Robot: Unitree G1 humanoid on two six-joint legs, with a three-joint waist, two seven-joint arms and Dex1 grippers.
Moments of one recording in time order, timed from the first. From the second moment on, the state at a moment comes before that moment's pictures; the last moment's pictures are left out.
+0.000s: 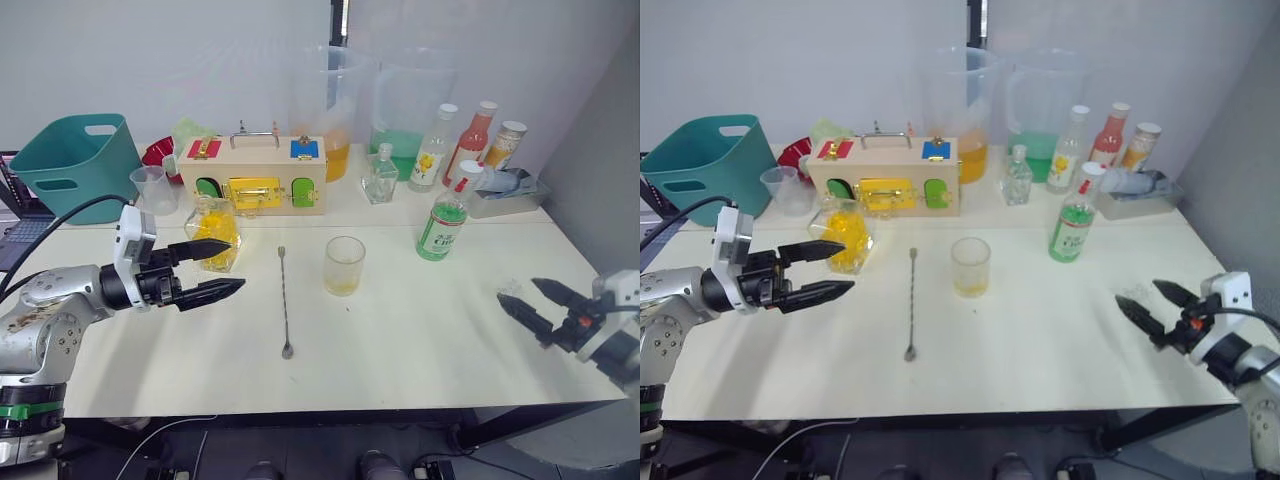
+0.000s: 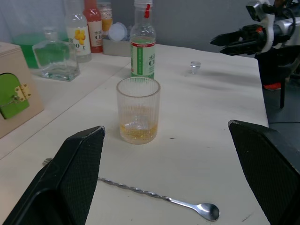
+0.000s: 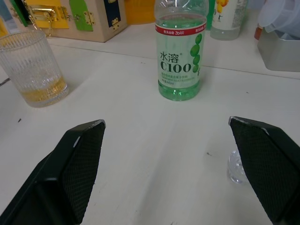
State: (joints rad) left arm -0.36 0.84 0.28 -0.16 -0.74 0.55 -1.18; right arm -0.09 -0.75 -0.50 0.00 0.61 0.40 0.85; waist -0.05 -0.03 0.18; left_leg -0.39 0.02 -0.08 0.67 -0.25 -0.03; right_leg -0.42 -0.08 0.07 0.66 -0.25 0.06
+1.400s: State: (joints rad) left arm -0.03 0.78 0.46 -0.51 -0.83 0.56 -0.85; right arm -1.22 -0.67 -0.17 1.23 0.20 0.00 0.98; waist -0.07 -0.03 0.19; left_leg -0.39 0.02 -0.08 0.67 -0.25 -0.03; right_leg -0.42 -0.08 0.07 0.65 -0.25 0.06
